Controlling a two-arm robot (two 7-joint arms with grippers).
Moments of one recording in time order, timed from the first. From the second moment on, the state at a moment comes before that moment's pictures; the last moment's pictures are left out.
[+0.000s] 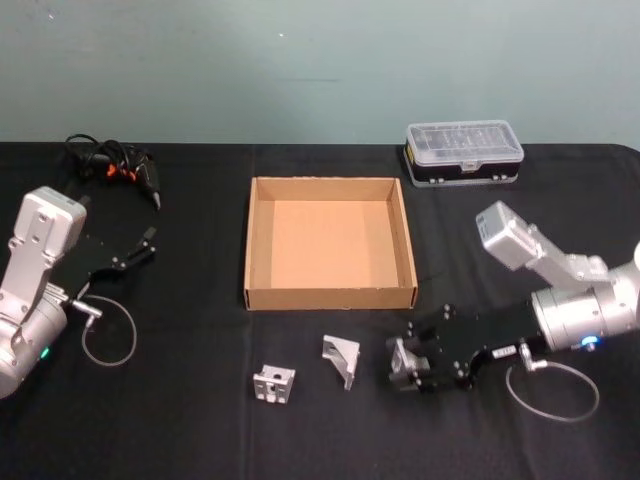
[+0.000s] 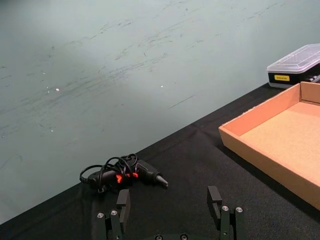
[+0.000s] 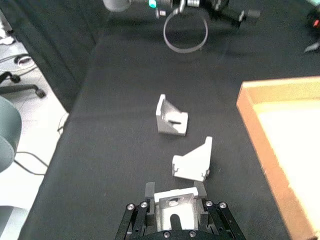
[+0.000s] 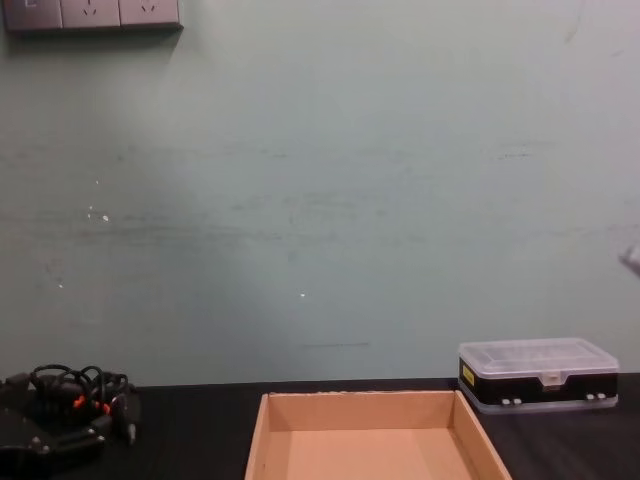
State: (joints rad) left arm -0.20 0.60 0.45 -1.41 -0.25 -0.12 0.03; right arm 0.66 0.66 -0.83 -1.19 0.44 -0.01 1.17
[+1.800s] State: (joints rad) left arm -0.20 0.60 0.45 -1.41 -0.25 -0.12 0.03; right arm 0.93 0.19 -0.71 -0.66 0.36 0.22 0.64
